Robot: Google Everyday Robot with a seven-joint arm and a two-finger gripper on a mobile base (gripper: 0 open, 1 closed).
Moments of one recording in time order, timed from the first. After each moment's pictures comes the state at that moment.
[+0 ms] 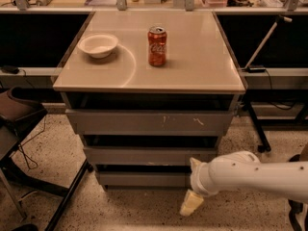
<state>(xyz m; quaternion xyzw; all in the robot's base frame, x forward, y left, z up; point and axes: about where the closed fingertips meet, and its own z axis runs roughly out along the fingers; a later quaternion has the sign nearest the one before) 0.444 -0.129 0.503 -0.59 0.78 0.06 0.20</state>
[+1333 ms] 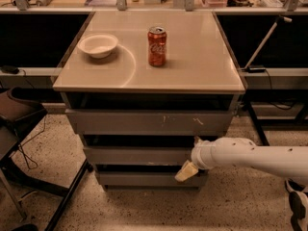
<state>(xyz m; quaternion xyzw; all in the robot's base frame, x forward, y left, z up) 0.562 -0.137 0.501 -0.50 0.81 0.05 0.30</state>
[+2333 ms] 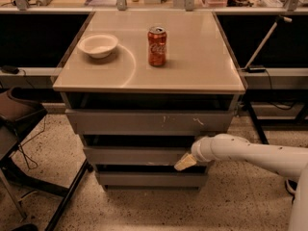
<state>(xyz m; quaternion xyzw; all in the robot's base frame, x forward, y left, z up) 0.625 -0.149 0.462 -0.45 0.82 0.07 0.34</state>
